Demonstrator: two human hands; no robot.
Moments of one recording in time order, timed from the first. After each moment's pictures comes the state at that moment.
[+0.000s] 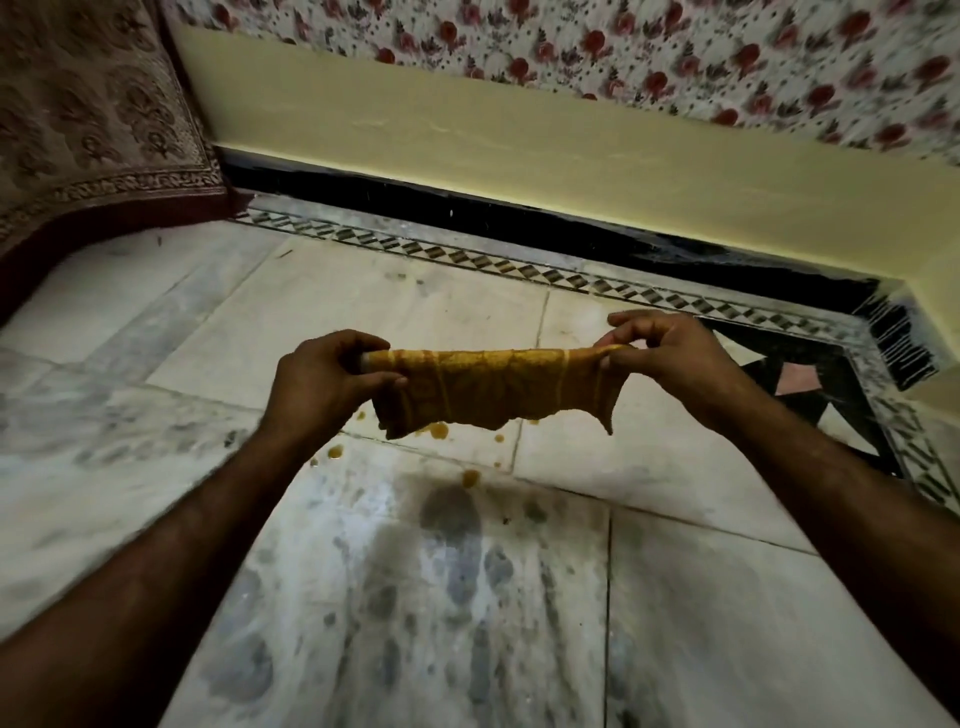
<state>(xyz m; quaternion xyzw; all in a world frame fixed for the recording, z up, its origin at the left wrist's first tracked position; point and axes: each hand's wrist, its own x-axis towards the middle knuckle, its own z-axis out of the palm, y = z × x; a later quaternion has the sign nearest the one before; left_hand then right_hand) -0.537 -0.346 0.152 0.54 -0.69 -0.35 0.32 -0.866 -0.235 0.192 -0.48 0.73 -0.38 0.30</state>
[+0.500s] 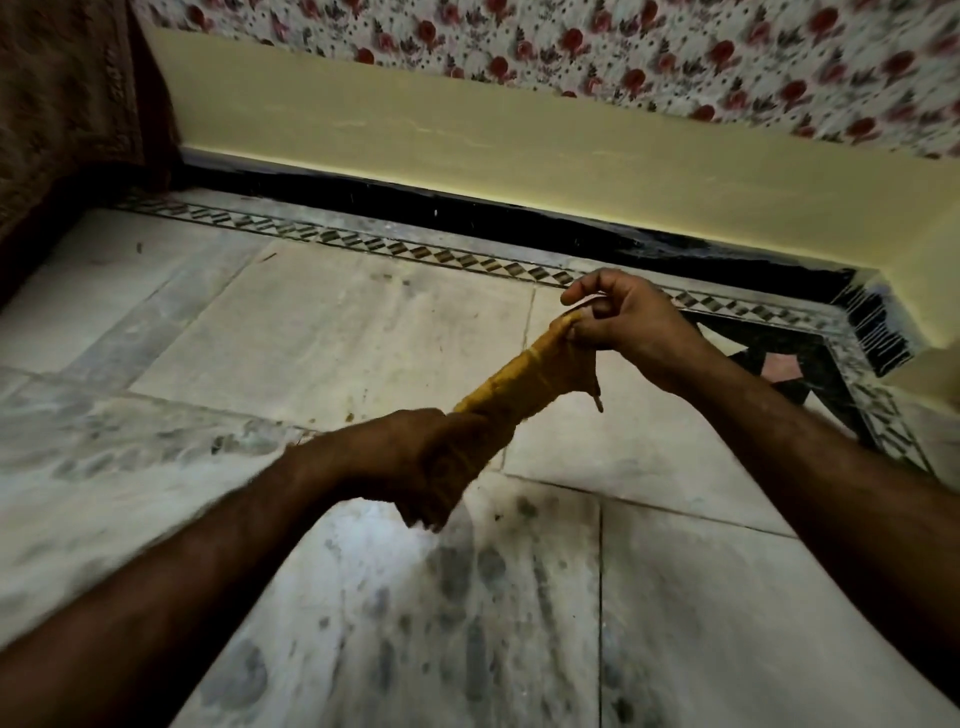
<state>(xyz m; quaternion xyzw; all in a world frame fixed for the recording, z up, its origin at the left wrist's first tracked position) -0.573 -0.305 0.161 0.32 -0.85 -0.41 -0.12 -0.850 -0.253 0.210 -0.51 0.69 -0.40 0.33</state>
